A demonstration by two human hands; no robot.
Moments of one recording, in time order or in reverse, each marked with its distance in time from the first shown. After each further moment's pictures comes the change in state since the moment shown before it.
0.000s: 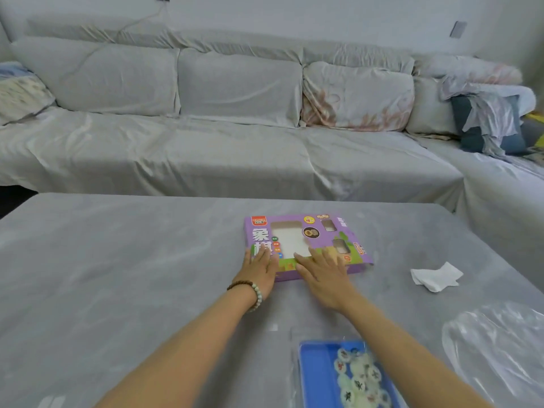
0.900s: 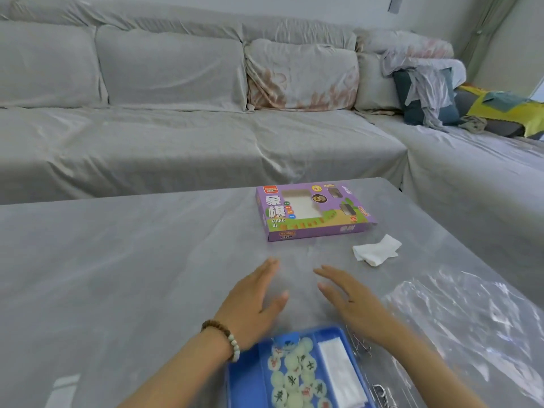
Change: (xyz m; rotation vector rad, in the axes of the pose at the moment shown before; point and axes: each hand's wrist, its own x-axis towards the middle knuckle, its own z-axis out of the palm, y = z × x) left_hand -0.052 0.081 0.057 -0.029 -0.104 0.393; right_hand -0.109 0.112 -0.034 0.495 0.087 0.091
